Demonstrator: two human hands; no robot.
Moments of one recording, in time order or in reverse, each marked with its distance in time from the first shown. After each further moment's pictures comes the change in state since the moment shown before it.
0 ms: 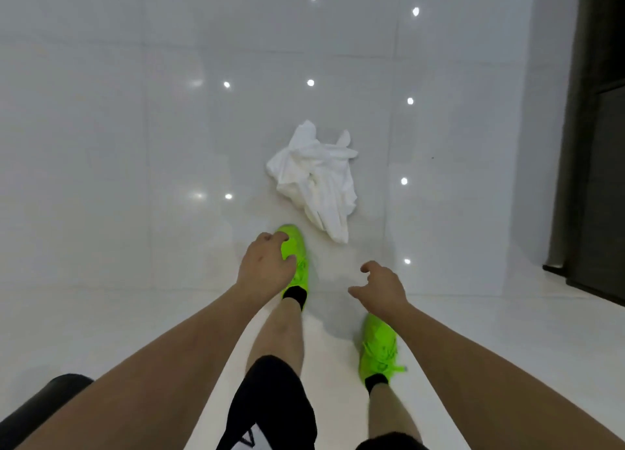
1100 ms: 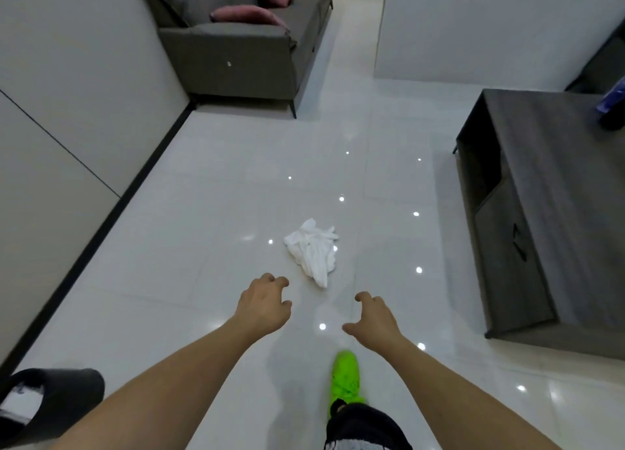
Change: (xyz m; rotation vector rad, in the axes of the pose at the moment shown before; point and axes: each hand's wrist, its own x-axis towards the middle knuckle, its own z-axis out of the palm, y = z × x) left_hand -0.497 0.048 0.110 0.192 0.441 0.188; right_hand -0.381 0.260 0.003 -0.126 0.330 -0.513
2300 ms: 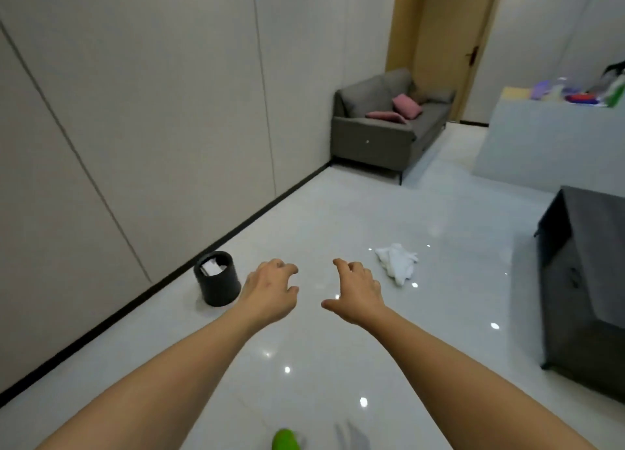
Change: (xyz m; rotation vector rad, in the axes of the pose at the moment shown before) left_hand -0.717 -0.128 0.098 -0.042 0.544 -0.164; right_hand -0.592 -0.026 0.267 -0.301 0.274 -0.711
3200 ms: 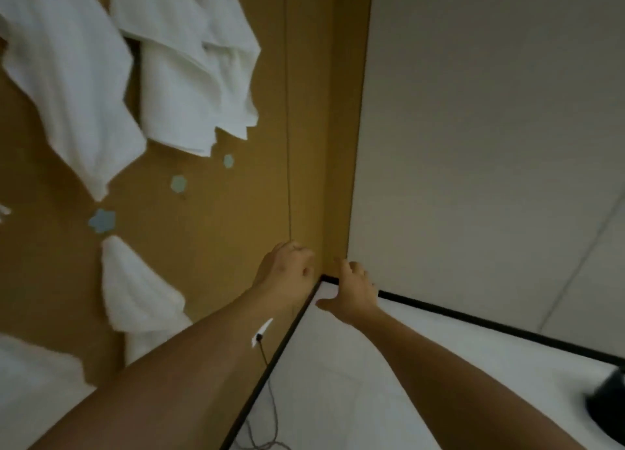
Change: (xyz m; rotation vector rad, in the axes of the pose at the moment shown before) left_hand -0.784 -0.330 -0.226 0.217 0.628 -1.070; right_hand -0.532 -0.642 0.252 0.075 -0.468 -1.227
